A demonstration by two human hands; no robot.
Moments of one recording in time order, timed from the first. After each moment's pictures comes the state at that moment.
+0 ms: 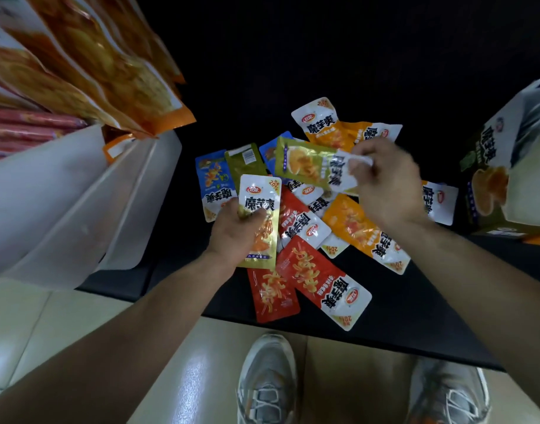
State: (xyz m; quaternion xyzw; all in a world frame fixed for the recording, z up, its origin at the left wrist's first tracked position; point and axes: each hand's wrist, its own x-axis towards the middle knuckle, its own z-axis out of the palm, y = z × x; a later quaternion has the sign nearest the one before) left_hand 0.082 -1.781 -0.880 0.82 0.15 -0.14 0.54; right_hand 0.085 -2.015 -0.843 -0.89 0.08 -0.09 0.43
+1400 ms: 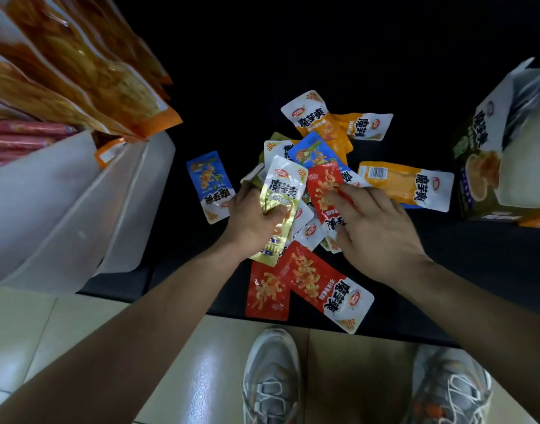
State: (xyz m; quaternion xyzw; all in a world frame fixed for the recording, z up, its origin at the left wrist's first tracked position) left_hand 0.099 -1.802 -0.892 0.92 -0.01 -0.16 0.36; right_hand 0.025 -2.022 -0.887 -0.99 -0.08 0.01 0.08
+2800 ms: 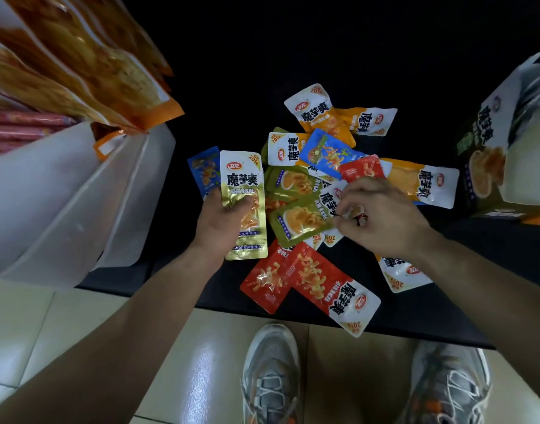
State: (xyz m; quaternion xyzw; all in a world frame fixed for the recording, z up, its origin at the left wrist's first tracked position) left_hand 0.086 -1.771 -0.878 0.80 0.16 -0.12 0.56; right_hand 0.046 -2.041 -0.881 -0.96 -0.07 0.06 0.25
